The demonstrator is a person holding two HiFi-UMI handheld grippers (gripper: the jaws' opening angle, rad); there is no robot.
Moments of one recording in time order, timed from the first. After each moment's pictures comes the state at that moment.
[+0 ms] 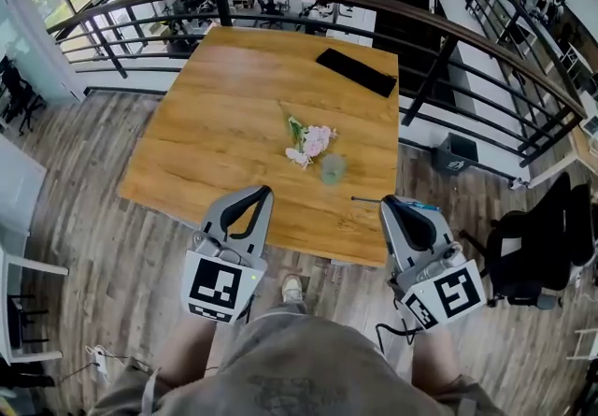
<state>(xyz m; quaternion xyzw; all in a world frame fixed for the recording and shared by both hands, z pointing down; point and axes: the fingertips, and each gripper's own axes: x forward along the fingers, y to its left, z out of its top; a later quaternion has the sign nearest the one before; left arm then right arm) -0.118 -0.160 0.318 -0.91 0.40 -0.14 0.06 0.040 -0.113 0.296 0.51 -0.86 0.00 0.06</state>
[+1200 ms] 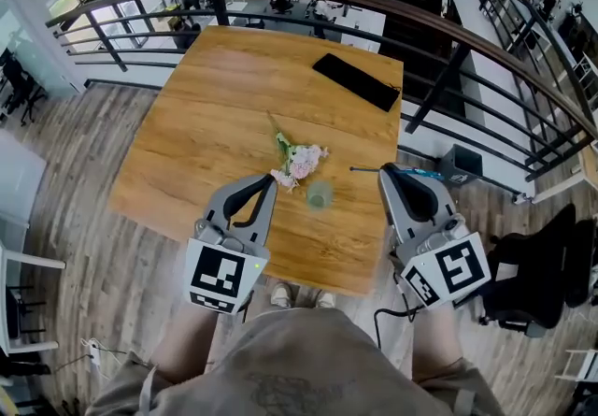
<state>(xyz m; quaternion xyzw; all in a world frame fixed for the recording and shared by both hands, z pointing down) -0.047 -0.259 0.320 -0.90 0.41 -0.15 0.05 0.103 -0.243 0.279 0.49 -0.87 -0.02 0.05</state>
